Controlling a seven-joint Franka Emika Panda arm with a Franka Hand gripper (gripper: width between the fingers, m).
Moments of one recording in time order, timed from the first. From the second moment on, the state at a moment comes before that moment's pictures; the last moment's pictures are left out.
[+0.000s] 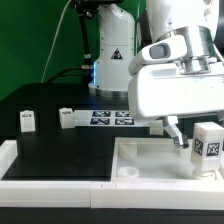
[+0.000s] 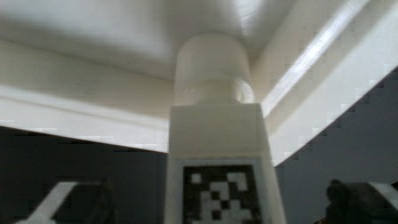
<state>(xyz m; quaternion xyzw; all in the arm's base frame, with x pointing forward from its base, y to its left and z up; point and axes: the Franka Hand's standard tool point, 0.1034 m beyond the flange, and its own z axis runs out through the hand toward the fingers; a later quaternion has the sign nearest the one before) 0.624 0.109 0.072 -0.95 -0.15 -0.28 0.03</state>
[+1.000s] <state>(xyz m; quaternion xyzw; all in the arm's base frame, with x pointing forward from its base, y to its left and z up) 0.625 0.117 0.098 -0.96 -0.15 -0.21 0.05</state>
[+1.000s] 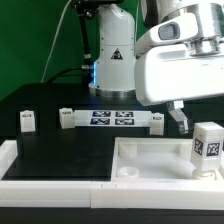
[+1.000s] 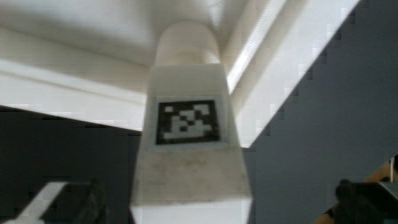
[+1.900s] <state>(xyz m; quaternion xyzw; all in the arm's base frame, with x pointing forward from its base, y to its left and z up) 0.640 0.118 0.098 -0.99 -0.13 0.09 0.05</state>
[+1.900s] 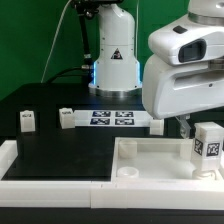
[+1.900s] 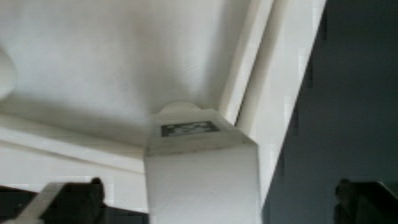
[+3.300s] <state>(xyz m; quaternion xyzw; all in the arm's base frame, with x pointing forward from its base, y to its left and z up) 0.642 0.116 0.096 -0.98 0.15 0.09 0.05</state>
